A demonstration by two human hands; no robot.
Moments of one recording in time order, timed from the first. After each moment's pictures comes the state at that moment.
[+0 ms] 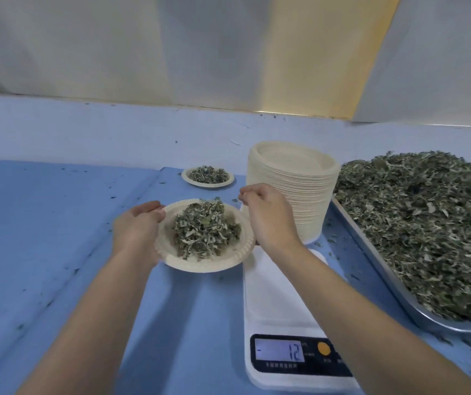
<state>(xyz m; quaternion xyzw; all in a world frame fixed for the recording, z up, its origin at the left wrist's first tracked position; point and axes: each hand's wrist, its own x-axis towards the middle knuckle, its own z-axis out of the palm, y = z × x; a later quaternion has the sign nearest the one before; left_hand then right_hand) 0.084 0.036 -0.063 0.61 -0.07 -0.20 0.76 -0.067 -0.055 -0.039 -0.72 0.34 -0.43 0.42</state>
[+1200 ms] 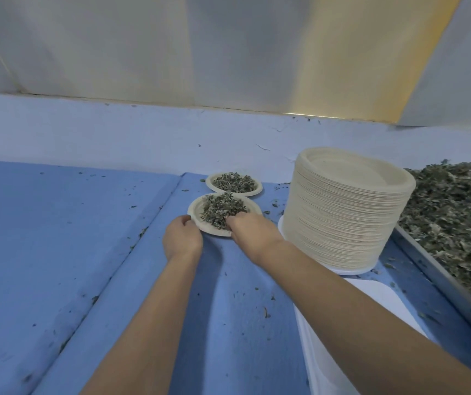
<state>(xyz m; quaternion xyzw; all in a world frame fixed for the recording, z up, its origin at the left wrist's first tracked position) 0.151 -0.029 -0.111 0.80 -0.15 -0.10 0.58 0.050 -0.104 -0.083 -0.96 0.26 -0.08 -0.06</state>
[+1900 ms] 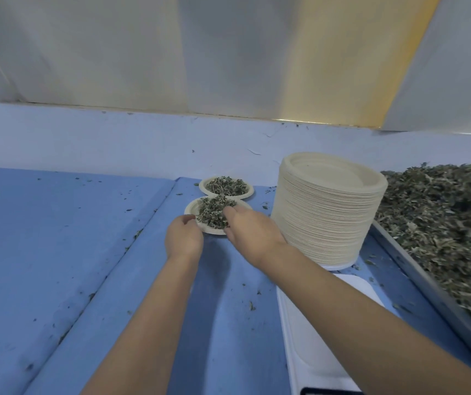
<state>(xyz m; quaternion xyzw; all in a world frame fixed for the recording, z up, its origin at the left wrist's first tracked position) 0.117 -0.018 -0.089 0.73 -0.16 -0.14 0.65 0.014 -0.076 -0.056 -0.95 0.26 -0.14 -0.06</state>
